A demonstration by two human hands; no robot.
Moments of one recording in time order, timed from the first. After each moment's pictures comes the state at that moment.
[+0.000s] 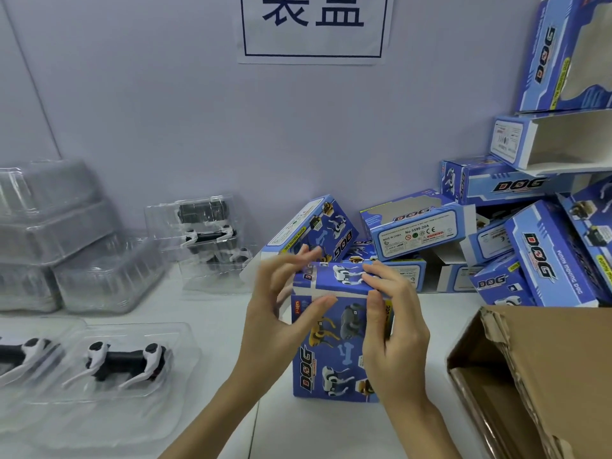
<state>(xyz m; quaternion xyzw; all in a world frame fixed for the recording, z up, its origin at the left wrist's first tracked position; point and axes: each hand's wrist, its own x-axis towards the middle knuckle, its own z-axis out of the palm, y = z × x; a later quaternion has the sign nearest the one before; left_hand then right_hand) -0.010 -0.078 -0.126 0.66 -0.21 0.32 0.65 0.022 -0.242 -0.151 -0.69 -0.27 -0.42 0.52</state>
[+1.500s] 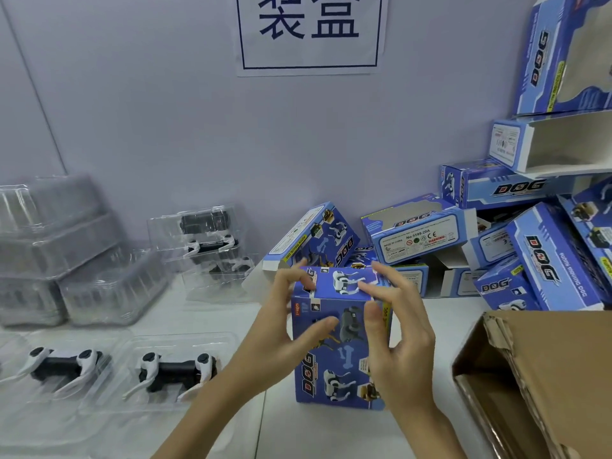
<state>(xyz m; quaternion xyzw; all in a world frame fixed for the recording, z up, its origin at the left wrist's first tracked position) -0.012 -0.060 -0.119 0.76 -0.21 0.18 0.59 0.022 -0.247 -0.144 -0.68 -0.28 -0.36 0.57</state>
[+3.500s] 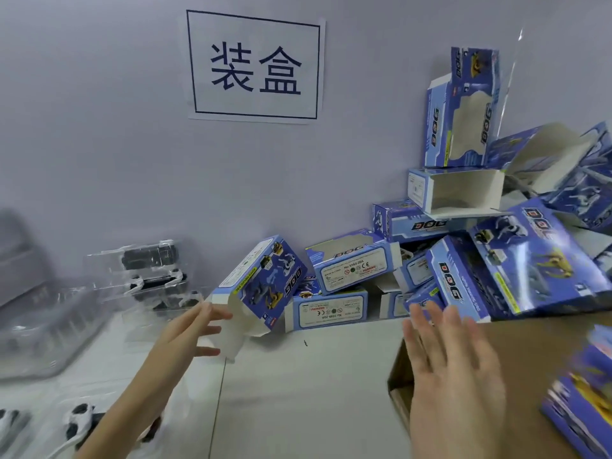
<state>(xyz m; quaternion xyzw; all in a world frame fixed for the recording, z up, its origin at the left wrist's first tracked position) -0.003 -0.016 -0.102 0.74 0.02 0.16 0.65 -0.070 -0.307 -0.060 -0.18 -0.05 -0.30 0.94</state>
